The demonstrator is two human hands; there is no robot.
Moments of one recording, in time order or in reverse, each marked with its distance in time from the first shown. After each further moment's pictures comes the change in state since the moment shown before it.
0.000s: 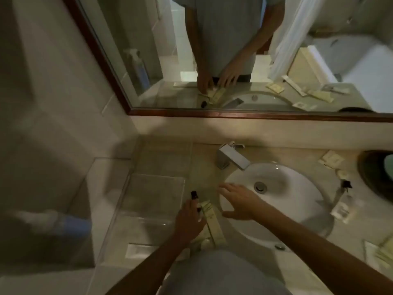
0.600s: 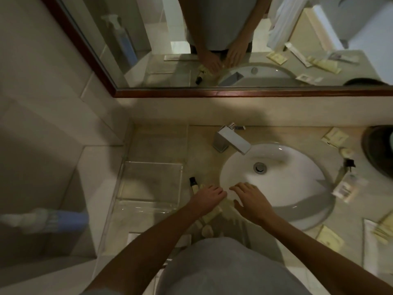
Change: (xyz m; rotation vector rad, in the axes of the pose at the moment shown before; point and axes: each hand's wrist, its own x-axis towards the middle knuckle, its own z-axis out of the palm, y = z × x) left_hand 0.054 0.027 0.012 0.421 -0.363 0.764; right_hand -0.020 0.017 0.081 0.129 0.181 0.189
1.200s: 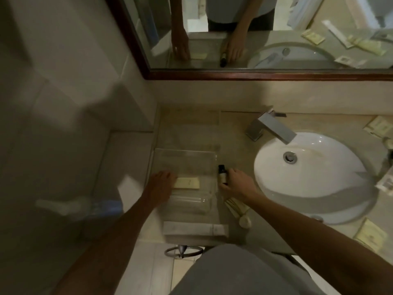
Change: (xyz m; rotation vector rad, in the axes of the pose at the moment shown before) left_hand -0.206 -0.168 0.021 0.026 0.061 -0.552; right_hand 0.112 -0.118 0.057 0.208 -0.172 0.286
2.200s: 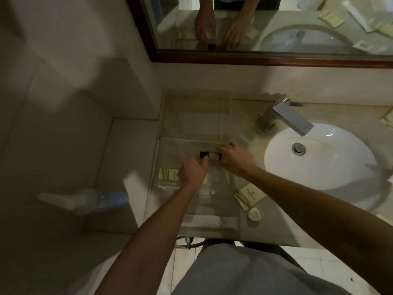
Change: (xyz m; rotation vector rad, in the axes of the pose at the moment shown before) left_hand 0.060 0.087 -0.005 -0.593 0.064 -0.712; right_hand 0.054 -0.035 -0.013 -0.229 0.134 -0.321
